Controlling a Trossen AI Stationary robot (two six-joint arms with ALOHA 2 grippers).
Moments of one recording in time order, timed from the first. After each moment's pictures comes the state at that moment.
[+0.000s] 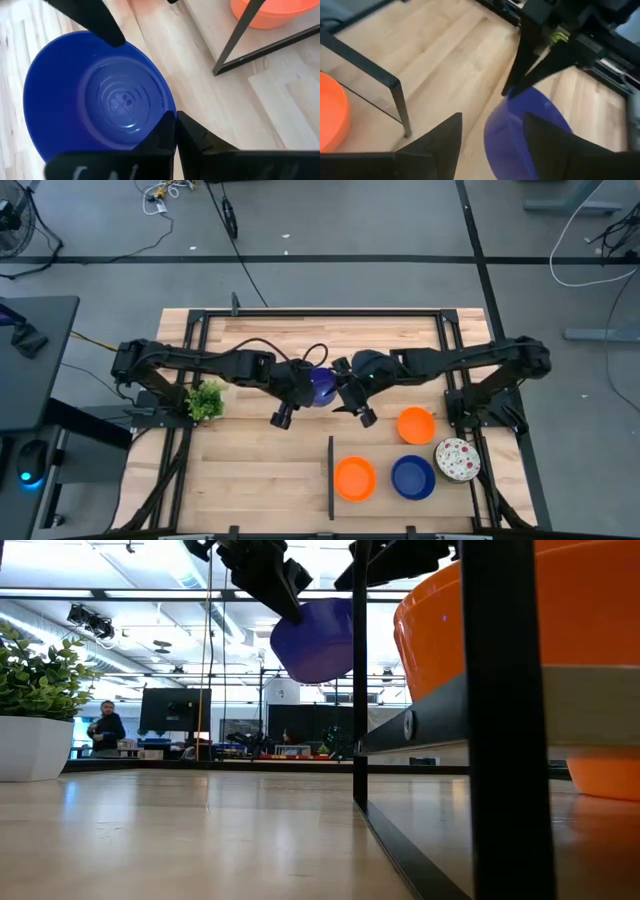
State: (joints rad) left arm -0.05 1.59 1.35 -0.68 0.02 0.36; right arm 0.05 1.50 1.21 -0.38 -0.17 -0.52
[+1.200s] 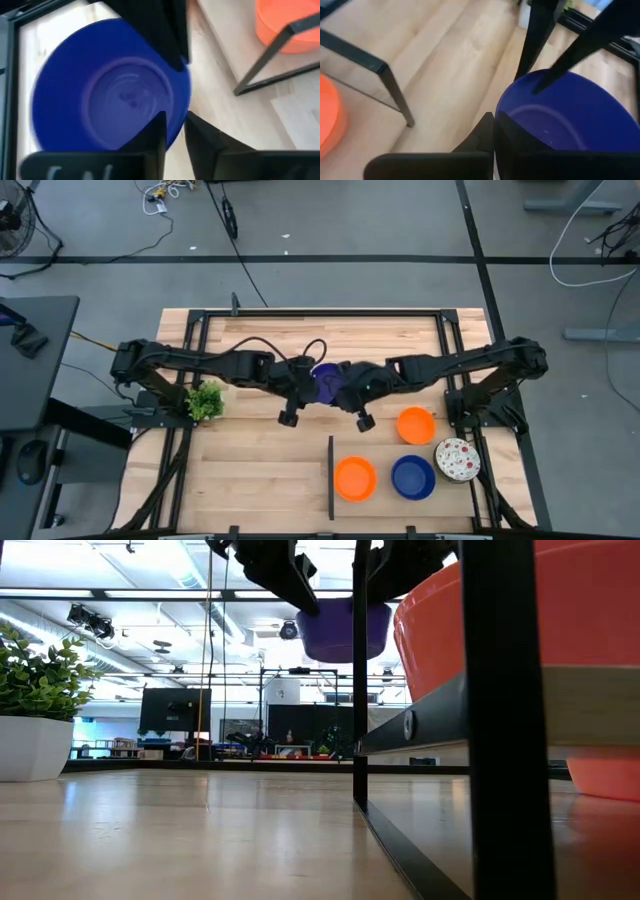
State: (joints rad) left arm -0.05 1.58 1.35 -0.58 -0.06 0.33; right arm 0.10 1.53 1.21 -0.44 -0.05 -0.40
